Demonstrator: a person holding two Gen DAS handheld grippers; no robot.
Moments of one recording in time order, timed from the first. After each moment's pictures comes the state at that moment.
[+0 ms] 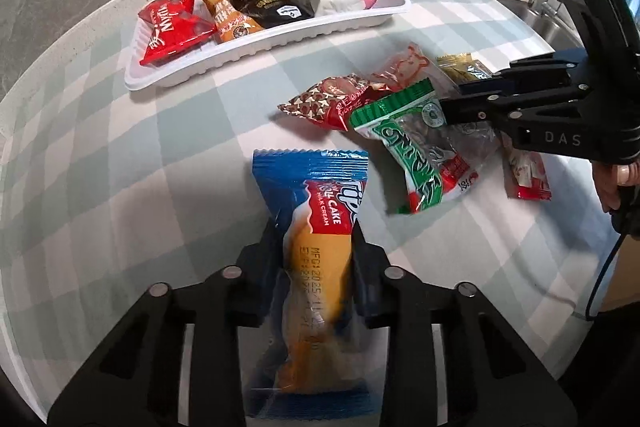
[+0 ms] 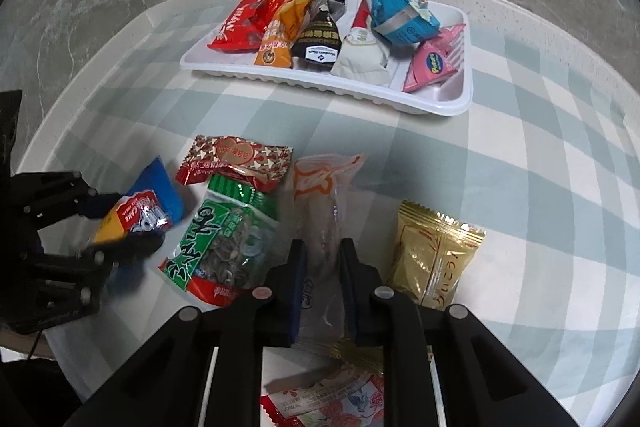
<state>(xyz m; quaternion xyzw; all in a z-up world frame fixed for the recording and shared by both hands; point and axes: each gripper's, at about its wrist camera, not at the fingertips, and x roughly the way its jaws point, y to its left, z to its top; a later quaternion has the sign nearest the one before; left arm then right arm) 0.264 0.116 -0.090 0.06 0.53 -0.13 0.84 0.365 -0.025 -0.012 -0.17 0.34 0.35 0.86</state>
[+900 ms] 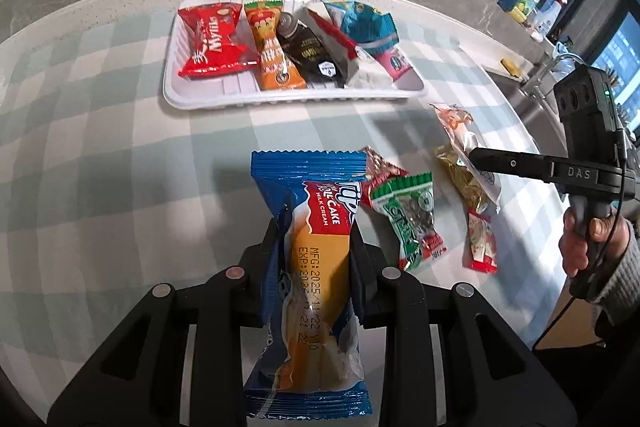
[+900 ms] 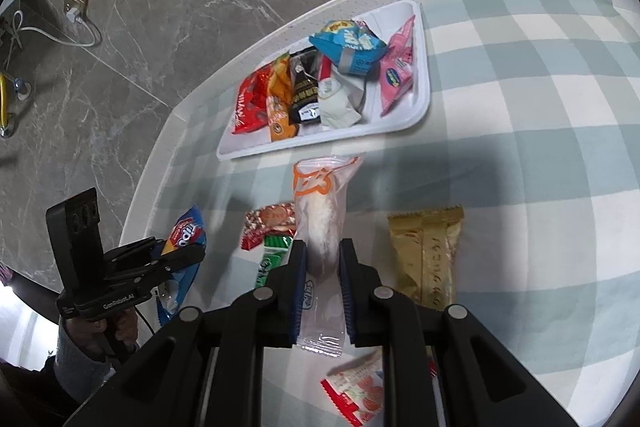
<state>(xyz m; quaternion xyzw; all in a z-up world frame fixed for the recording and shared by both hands) 0.292 0.169 -0.046 -0.08 0.51 -0.14 0.84 0.384 -0.080 0.023 0.05 0.37 0.43 0.82</state>
